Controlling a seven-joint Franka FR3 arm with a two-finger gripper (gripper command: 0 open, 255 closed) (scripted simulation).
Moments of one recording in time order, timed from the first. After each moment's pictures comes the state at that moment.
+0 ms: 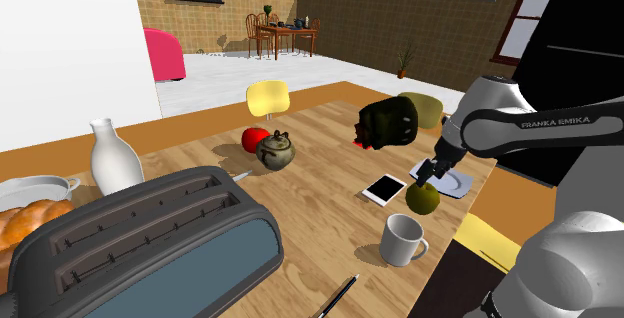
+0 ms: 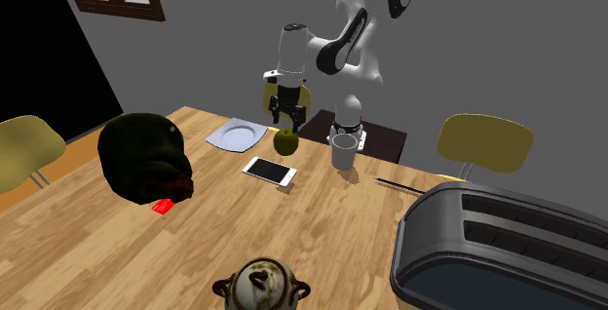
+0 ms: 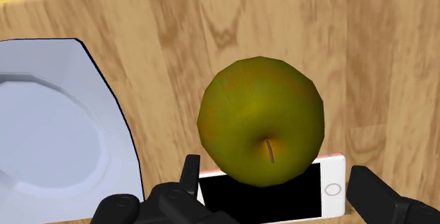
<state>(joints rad) -0.21 -0.82 -0.21 -2.92 -0.17 2.30 -0.12</state>
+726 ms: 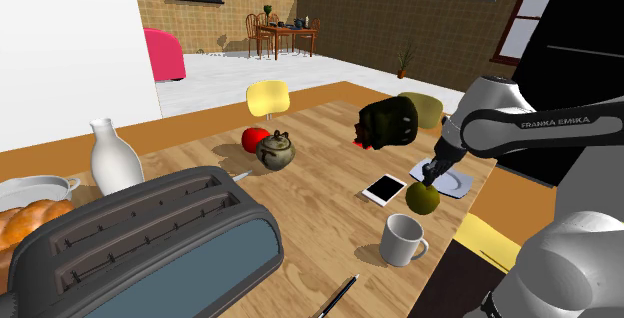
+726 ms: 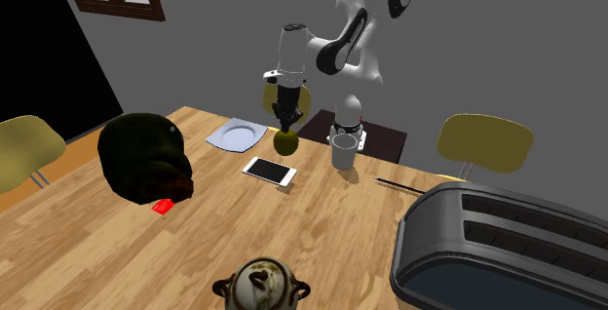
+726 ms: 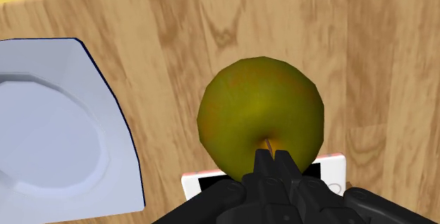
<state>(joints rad) -0.21 -0.81 -0.21 -2.92 -0.17 2.30 -0.12</state>
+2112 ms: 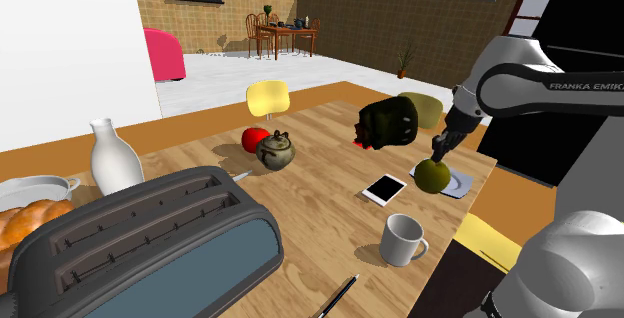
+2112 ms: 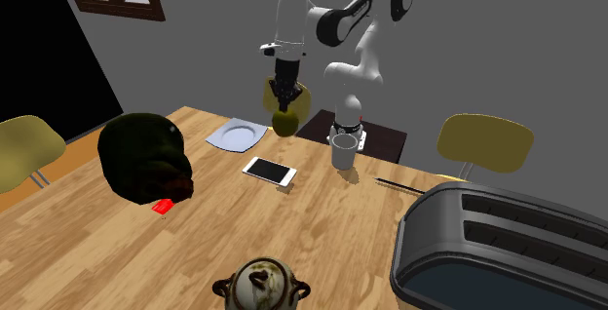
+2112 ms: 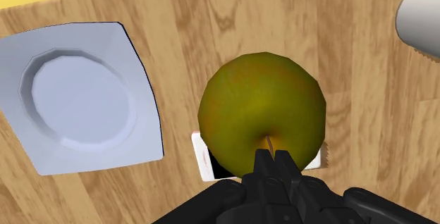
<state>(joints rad) -0.20 -0.89 -0.18 -2.73 -0.13 2.03 -0.12</state>
